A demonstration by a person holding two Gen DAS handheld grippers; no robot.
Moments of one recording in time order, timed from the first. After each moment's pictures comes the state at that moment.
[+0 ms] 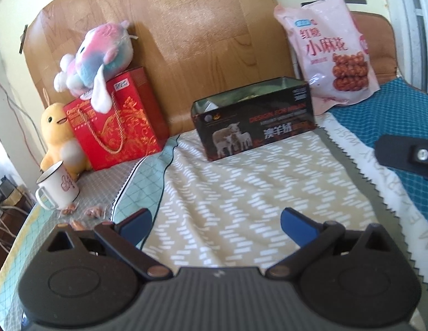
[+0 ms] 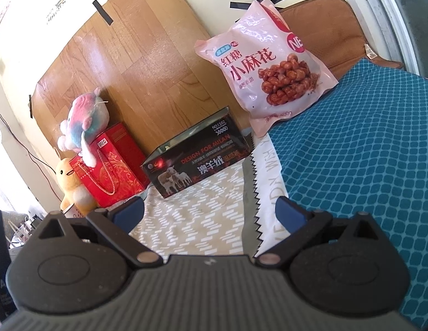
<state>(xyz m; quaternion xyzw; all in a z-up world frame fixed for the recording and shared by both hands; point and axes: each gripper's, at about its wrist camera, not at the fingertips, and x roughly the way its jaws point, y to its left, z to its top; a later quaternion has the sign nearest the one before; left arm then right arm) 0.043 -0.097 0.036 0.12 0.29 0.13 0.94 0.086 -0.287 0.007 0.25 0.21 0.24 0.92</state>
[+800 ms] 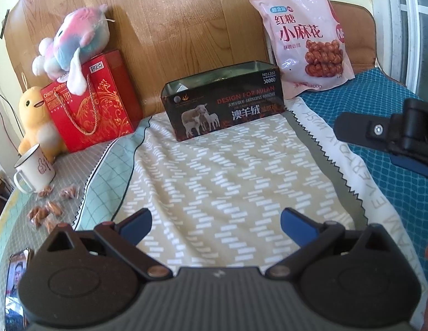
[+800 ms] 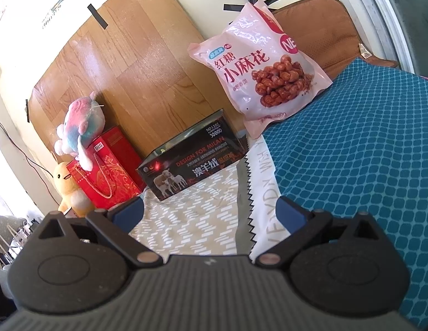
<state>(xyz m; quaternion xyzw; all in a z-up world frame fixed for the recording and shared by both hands) 0.036 -0.110 0.033 0.09 0.34 0.09 0.93 0.086 -0.293 0.006 0.25 0.21 0.23 0.92</state>
